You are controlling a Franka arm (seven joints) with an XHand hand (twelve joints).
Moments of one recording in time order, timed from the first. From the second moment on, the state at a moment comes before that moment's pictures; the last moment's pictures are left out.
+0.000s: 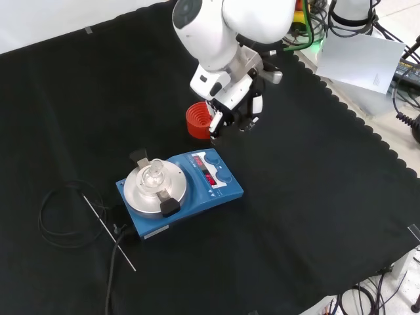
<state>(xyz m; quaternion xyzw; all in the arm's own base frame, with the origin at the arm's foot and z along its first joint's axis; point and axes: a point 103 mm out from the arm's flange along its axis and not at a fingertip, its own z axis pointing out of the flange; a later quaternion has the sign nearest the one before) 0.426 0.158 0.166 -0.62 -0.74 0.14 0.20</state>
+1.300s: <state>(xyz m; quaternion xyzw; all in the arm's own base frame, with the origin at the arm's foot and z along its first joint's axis) 0.422 0.185 0.148 -0.59 -0.75 0.22 0.21</state>
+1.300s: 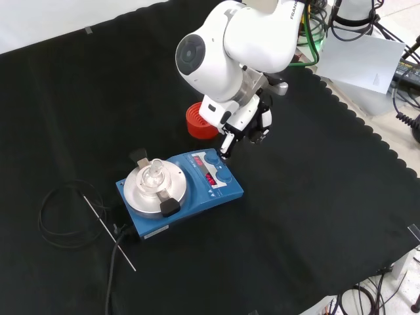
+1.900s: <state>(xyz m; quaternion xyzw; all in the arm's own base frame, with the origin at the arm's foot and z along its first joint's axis) 0.426 0.187 0.143 -0.58 -0.75 0.23 0.20</state>
